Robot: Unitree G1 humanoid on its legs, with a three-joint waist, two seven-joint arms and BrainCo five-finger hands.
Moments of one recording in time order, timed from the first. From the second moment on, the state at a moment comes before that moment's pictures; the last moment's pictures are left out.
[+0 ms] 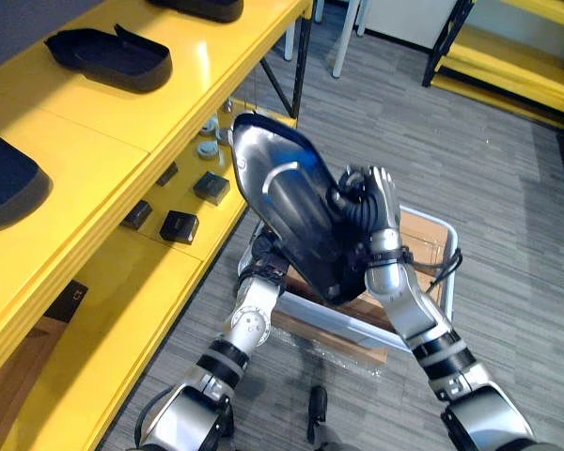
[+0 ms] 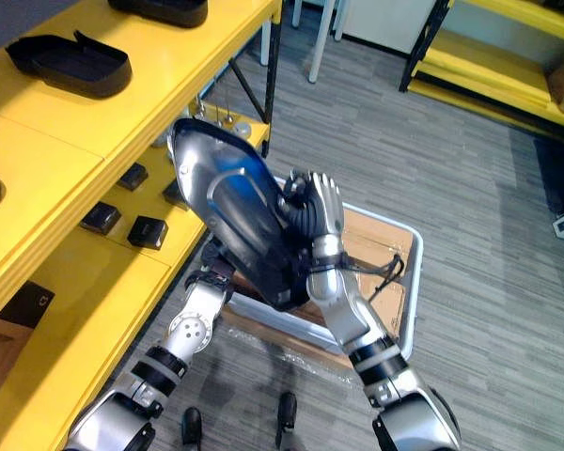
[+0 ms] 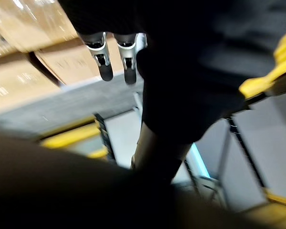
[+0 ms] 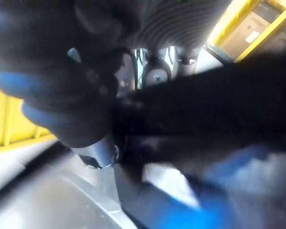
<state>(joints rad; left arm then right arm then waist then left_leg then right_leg) -0.64 0.09 -0.34 0.35 -1.32 -0.26 0.11 -0.58 -0.30 0.32 0.17 -0.44 -0.02 -0.47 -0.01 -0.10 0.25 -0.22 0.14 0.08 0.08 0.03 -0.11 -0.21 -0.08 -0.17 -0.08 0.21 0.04</state>
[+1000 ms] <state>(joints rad) -0.57 0.10 -0.42 0.30 -1.13 -0.23 0.07 -0.43 -0.14 0.33 0.17 -0.48 0.03 -0.36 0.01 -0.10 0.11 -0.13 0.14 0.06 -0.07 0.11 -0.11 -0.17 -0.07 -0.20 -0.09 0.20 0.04</state>
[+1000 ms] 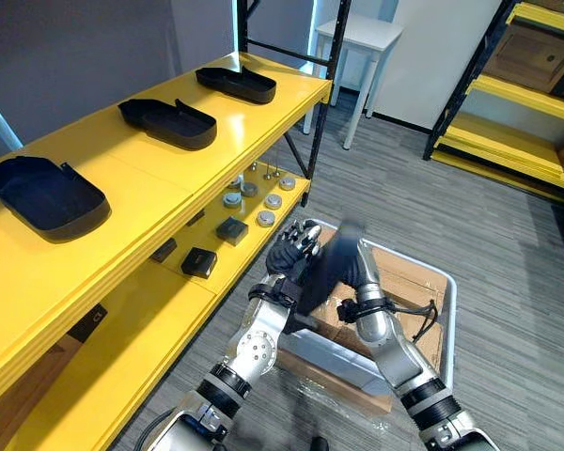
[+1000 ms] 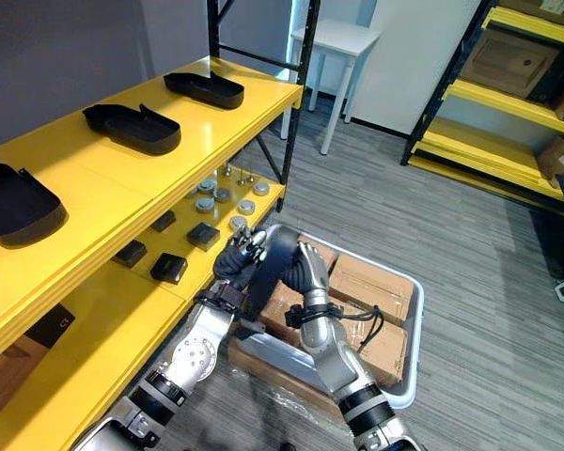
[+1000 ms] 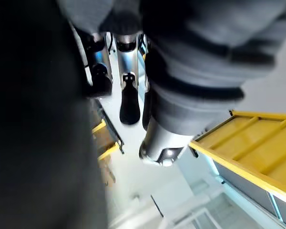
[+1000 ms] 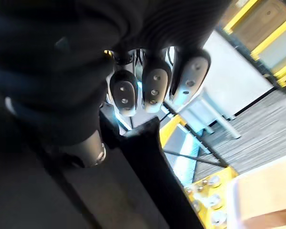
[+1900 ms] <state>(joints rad) -0.71 0.09 -0.24 0.50 -0.63 -0.22 0.33 -0.66 -0.27 0.03 0.26 -0.48 0.08 -0.51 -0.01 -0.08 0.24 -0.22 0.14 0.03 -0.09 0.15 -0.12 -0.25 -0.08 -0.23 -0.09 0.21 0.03</state>
